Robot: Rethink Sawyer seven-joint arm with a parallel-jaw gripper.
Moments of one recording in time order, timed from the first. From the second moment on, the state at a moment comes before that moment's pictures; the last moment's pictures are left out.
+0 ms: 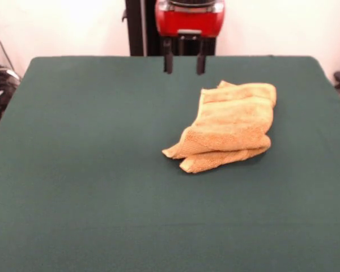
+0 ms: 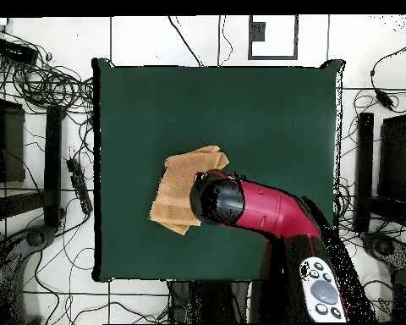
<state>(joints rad) -0.24 -0.76 0.01 1.81 -0.02 0.45 1.57</state>
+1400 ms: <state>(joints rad) -0.62 -0.59 0.39 1.69 -0.27 0.40 1.57</state>
